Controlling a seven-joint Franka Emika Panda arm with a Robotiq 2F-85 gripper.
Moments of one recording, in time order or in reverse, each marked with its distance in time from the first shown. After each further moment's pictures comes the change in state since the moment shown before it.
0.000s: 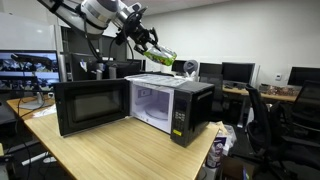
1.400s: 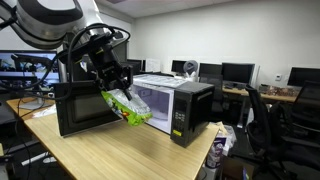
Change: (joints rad) arm -0.075 -0.335 -0.179 -0.494 0.157 -0.343 -0.600
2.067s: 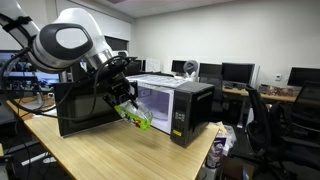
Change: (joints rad) arm -0.002 0.237 0.003 -0.019 0.004 0.394 -0.083
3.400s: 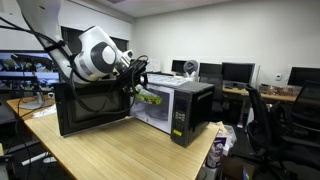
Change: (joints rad) arm -0.035 0.330 0.149 0.245 -0.171 0.469 0.126
